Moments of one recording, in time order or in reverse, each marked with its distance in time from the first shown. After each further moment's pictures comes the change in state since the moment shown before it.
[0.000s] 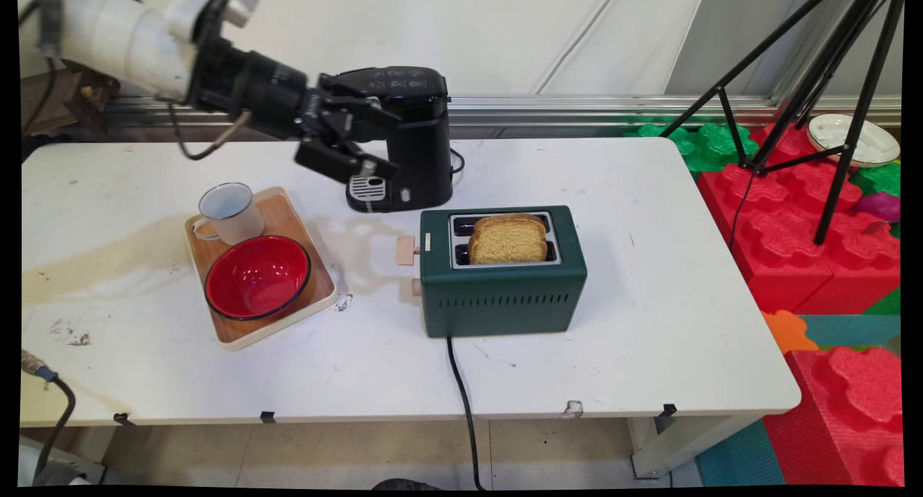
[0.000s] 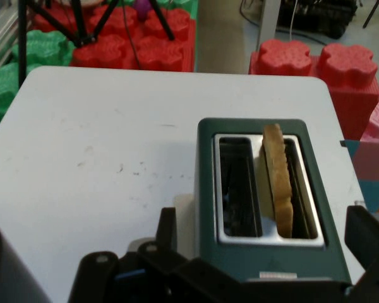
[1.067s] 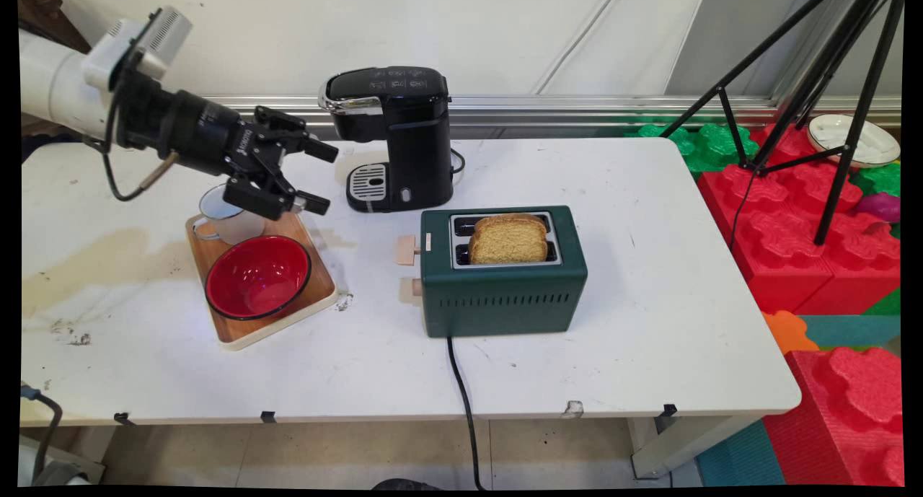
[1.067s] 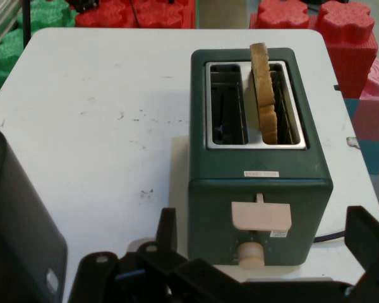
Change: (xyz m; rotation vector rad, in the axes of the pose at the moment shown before) arm -0.065 0.016 -0.051 0.019 -0.030 0.030
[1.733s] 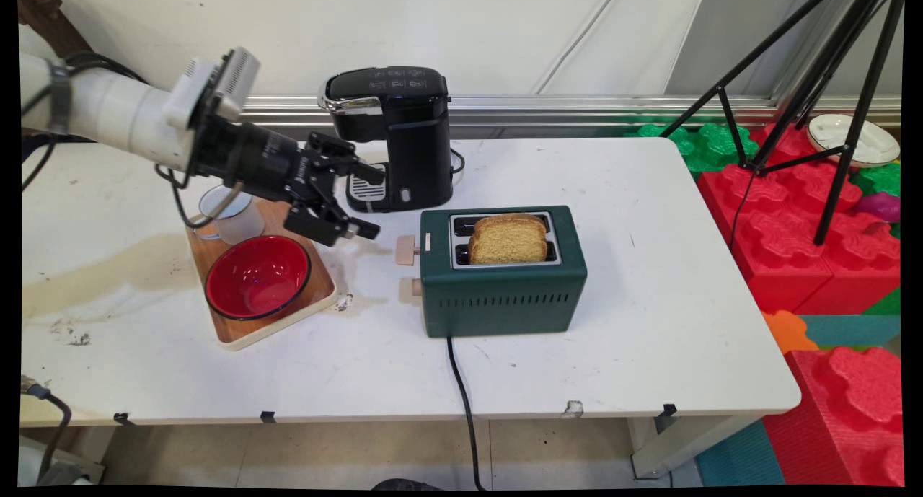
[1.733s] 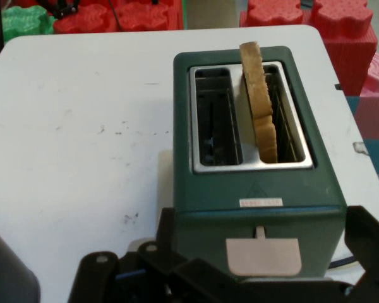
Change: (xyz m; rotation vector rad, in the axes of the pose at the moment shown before) arm -0.001 0.005 0.063 -0.019 0.007 0.045
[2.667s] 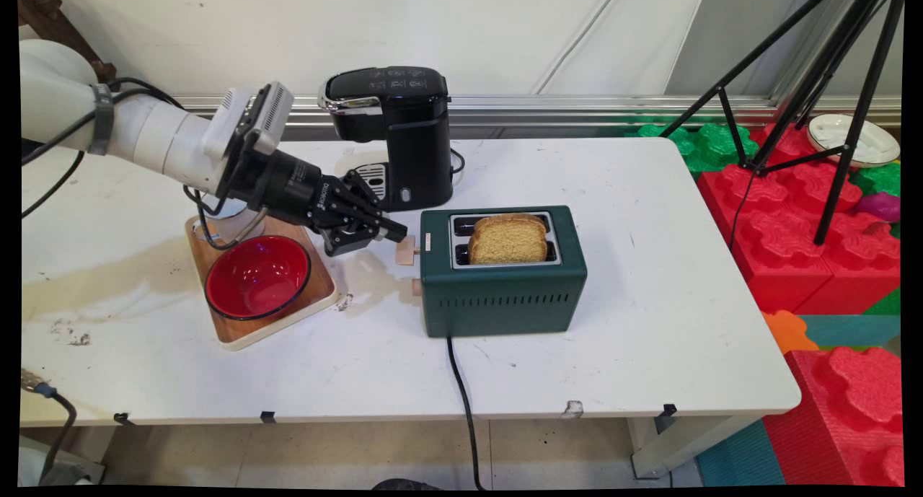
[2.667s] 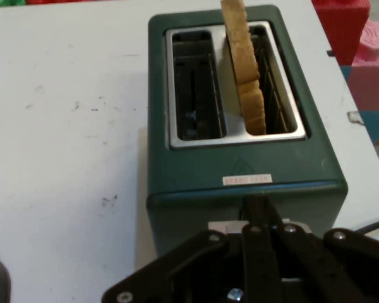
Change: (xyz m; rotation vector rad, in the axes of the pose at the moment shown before) arm -0.010 0.005 0.032 -0.031 -0.056 0.023
